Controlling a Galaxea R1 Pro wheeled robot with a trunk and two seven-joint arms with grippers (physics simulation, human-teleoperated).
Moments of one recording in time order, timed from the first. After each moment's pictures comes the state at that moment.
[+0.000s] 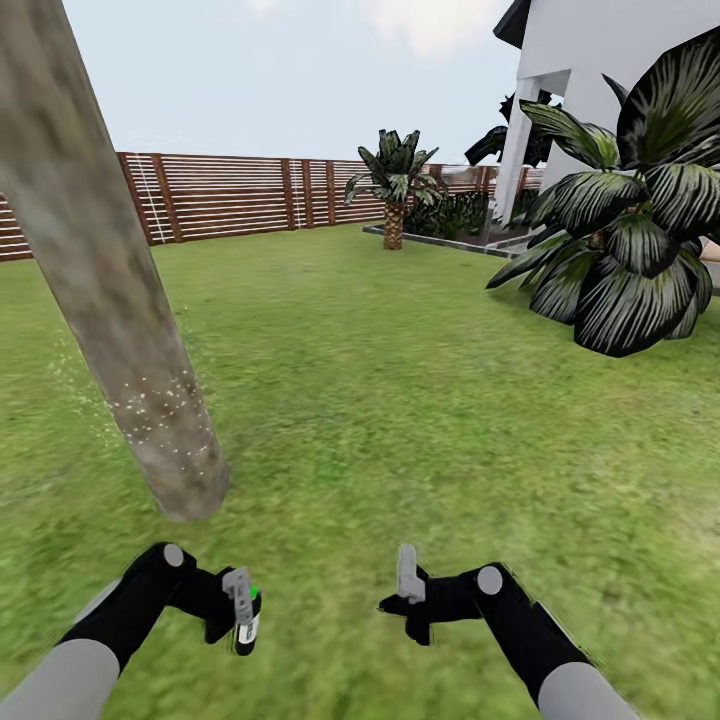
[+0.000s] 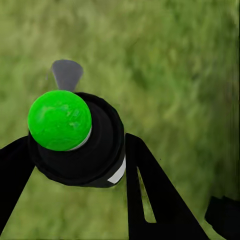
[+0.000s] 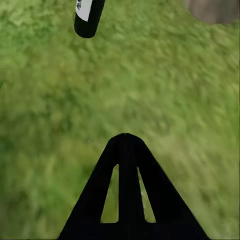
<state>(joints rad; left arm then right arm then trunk) -0.59 0.17 -0.04 -0.73 -0.79 0.09 -1.19 -0.54 0.02 0.11 -0.74 0.63 -0.23 1.05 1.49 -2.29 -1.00</state>
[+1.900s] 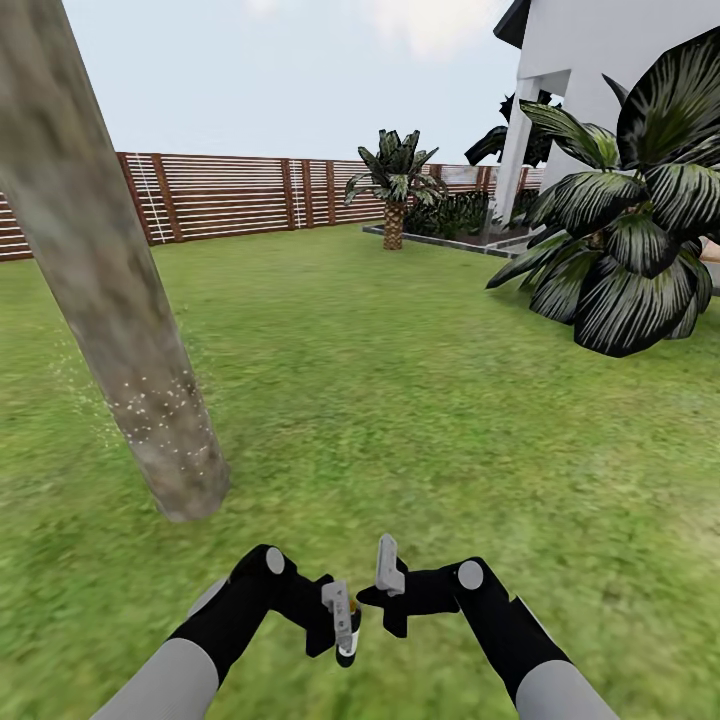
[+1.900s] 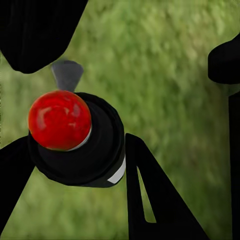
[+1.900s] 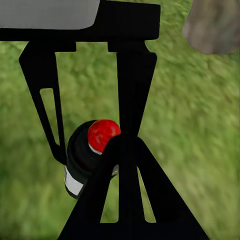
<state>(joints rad) -0.60 -0.10 -0.23 -0.73 -0.78 0.09 -1.15 -0.54 0.08 0.11 -0.78 0.63 -0.23 1.05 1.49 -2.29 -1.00</state>
